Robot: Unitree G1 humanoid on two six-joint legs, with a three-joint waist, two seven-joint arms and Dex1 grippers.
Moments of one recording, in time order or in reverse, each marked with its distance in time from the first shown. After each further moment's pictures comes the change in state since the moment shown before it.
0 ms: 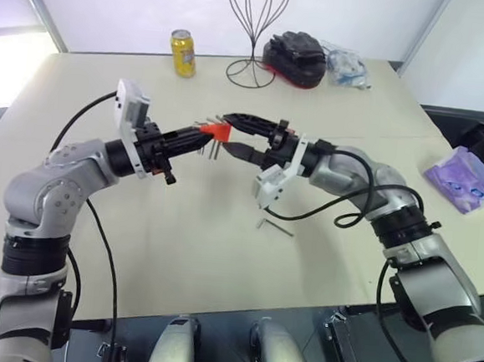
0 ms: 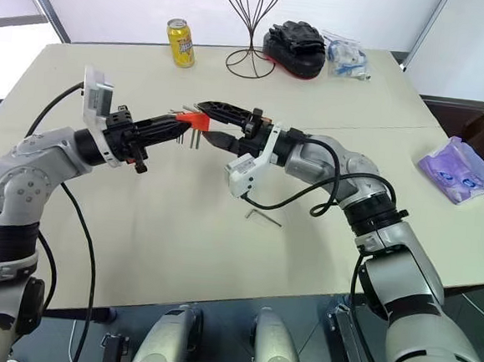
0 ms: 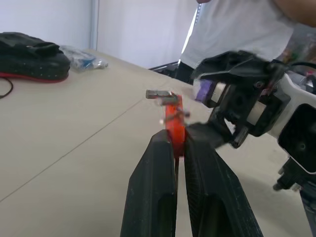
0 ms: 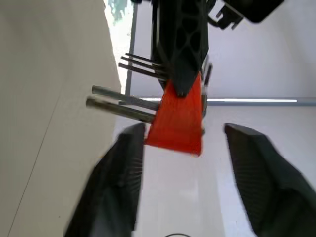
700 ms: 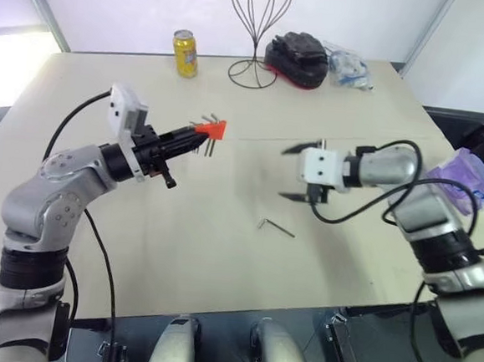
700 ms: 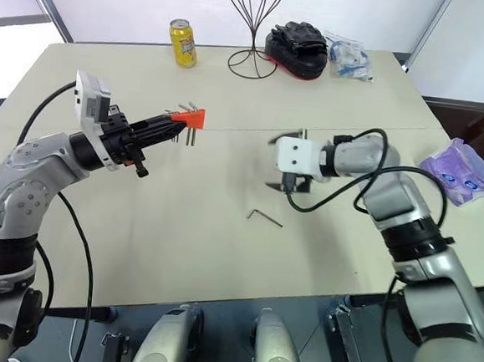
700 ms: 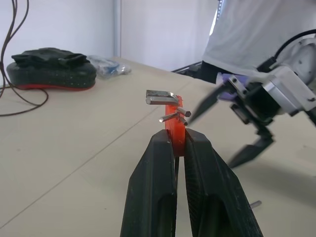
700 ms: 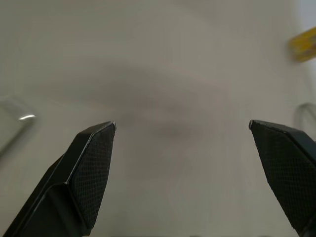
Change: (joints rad) left arm 0.082 -0.004 0.016 -0.106 0.061 -0.078 0.066; right arm 0.188 -0.236 -0.073 -0.354 0.667 1.102 1.007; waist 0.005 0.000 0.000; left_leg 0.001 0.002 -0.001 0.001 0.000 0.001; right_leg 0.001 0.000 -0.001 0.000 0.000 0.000
